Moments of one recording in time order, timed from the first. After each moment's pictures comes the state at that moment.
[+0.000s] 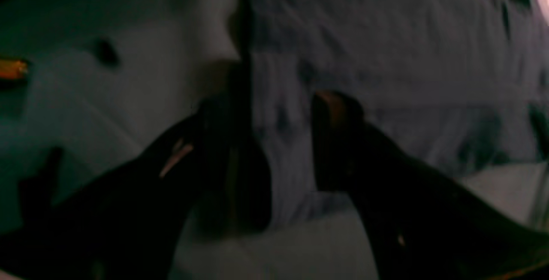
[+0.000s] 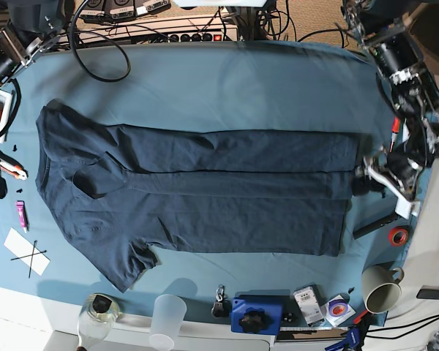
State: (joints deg) left arm -7.7 -10.2 -30.2 88.7 -37.7 -27.7 71.3; right arm 14.9 35.4 51.7 69.2 49.2 40.0 -68.8
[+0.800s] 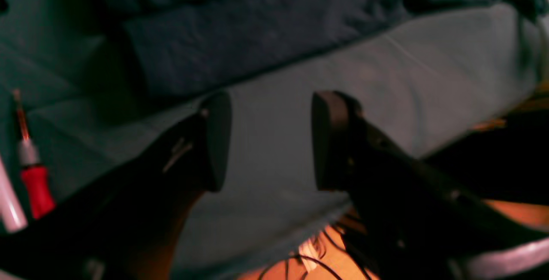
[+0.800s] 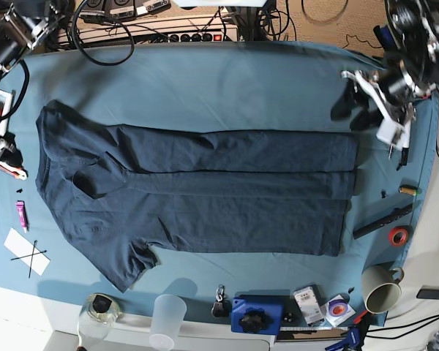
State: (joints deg) left arm 23.5 -10.0 -30.2 122.9 -54.8 -36.8 72.8; right arm 6.0 34.1 50.2 69.2 45.9 38.5 -70.5
